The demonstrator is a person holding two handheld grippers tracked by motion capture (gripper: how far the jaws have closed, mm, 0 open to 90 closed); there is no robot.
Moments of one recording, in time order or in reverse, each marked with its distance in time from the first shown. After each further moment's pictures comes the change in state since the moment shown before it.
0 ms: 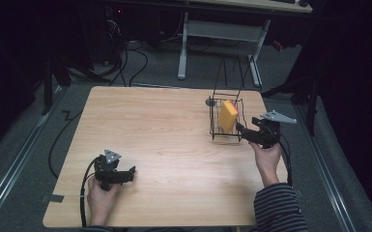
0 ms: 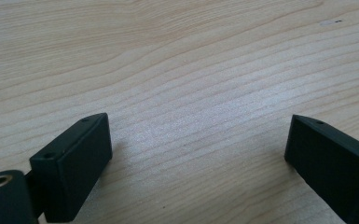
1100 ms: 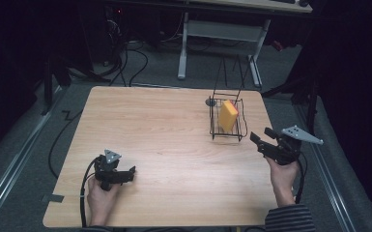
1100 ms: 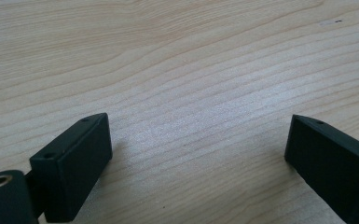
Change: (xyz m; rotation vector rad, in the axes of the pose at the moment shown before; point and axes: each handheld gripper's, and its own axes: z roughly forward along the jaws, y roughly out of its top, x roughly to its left) left arm 0.000 0.000 0.000 0.000 0.001 0.000; right arm -0.004 -0.025 -0.064 -0.103 0.031 0.038
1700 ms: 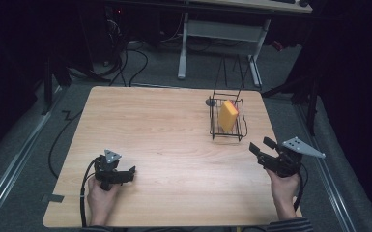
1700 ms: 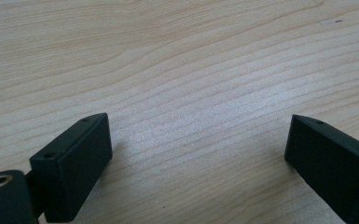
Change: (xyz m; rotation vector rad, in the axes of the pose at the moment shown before) left arm 0.000 0.000 0.000 0.002 -0.001 0.000; right arm 0.014 -0.021 -0.019 -0.012 0.036 -0.007
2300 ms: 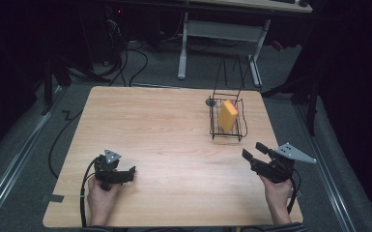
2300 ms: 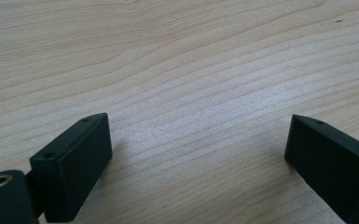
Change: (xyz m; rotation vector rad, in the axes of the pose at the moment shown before) left arm 0.000 0.000 0.000 0.000 0.000 0.000; right arm 0.016 -0.015 0.005 0.009 0.047 -0.019
